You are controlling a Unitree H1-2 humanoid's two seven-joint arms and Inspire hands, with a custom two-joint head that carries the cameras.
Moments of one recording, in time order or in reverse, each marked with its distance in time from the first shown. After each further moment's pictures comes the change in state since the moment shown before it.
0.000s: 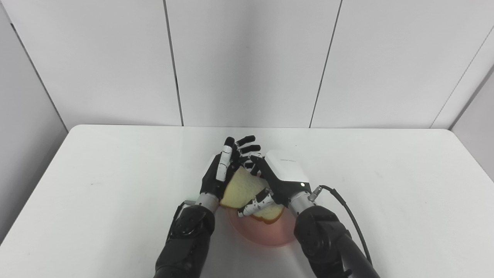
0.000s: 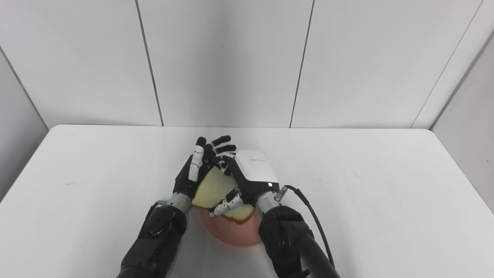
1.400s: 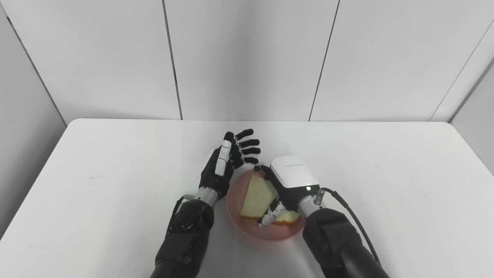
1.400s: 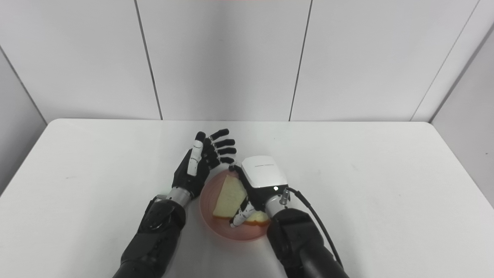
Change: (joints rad) left arm 0.013 0.004 -0.001 -0.020 -0.001 0.012 -0.001; right arm 0.037 -0.066 0.044 -0.086 -0.290 0.038 0.250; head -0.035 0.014
